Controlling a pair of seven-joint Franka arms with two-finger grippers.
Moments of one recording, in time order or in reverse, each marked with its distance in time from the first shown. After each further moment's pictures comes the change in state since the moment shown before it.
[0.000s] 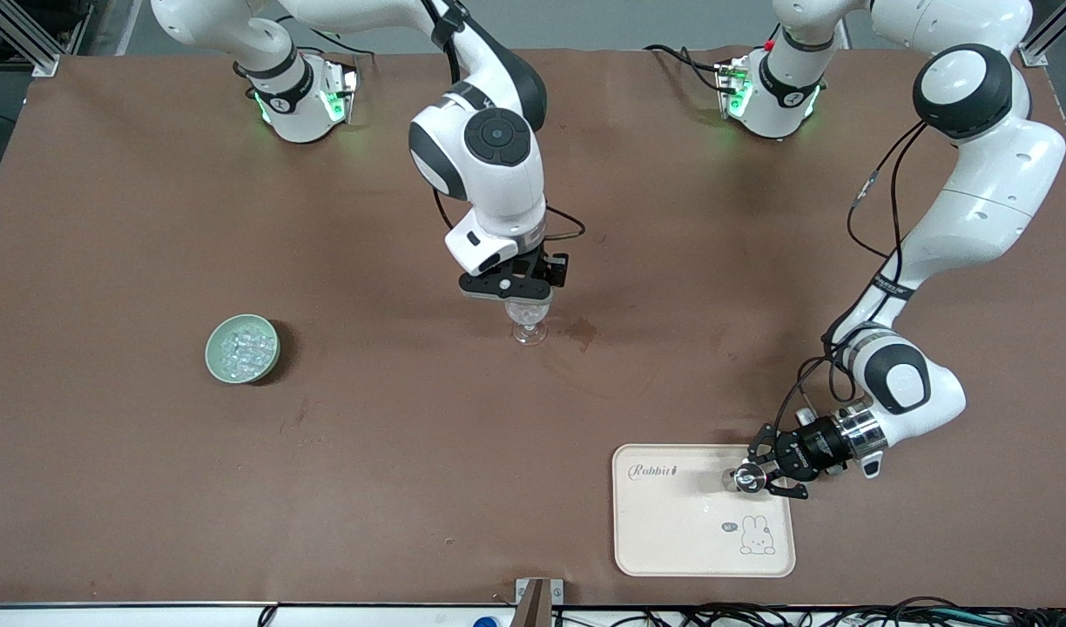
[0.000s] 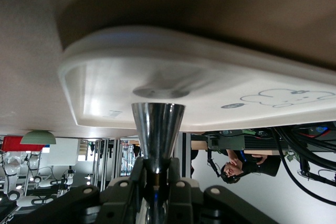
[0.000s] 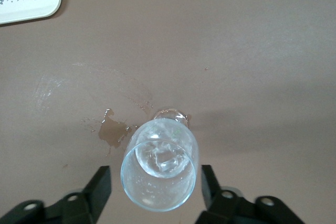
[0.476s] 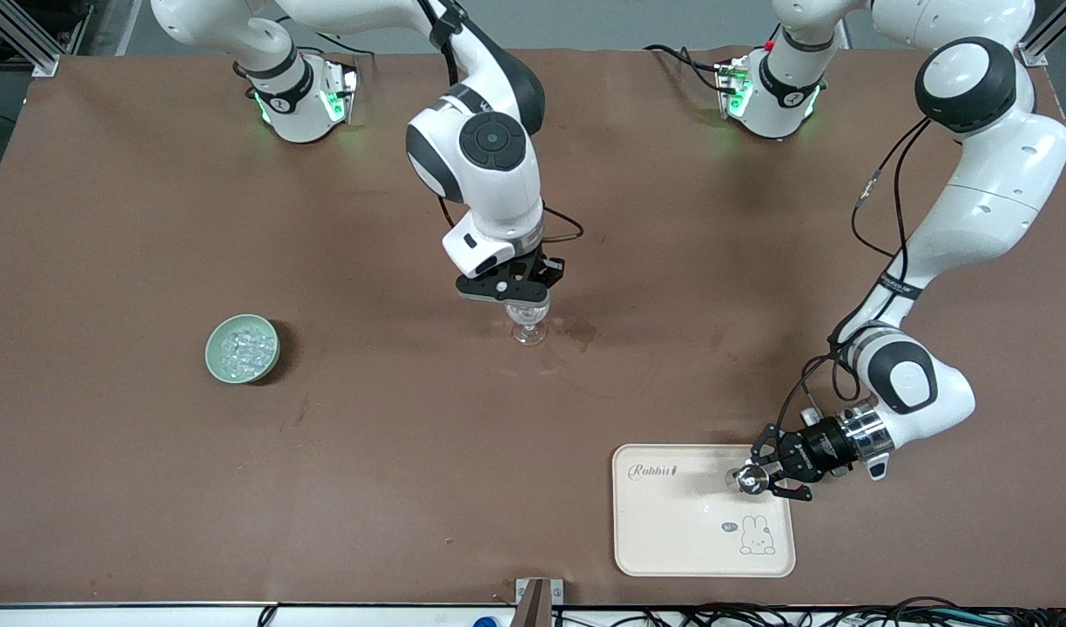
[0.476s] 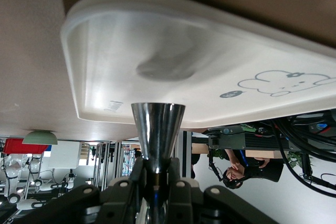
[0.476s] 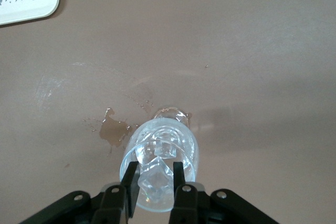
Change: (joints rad) left arm 0.000 -0.030 -0.007 -0.004 0.068 0.000 -0.090; right arm -0.006 0.000 0.000 -0.002 0.021 0.000 0.000
